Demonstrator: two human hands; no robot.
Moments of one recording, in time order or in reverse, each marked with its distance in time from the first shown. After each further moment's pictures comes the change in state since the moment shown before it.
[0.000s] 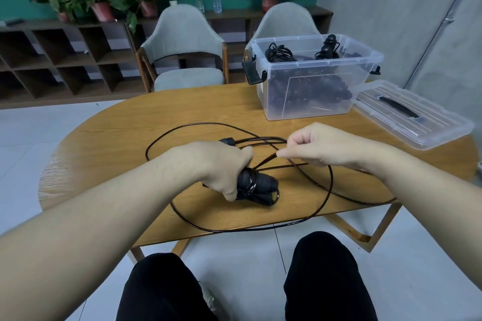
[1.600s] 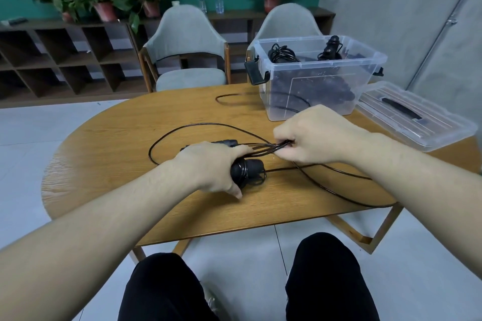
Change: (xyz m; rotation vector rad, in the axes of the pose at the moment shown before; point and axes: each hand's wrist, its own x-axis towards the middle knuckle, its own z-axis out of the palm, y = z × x) left_hand 0.003 -0.019 0.023 -0.068 0.224 -0.113; right_hand 0.019 -0.018 0.002 -1.085 0.273 -0.474
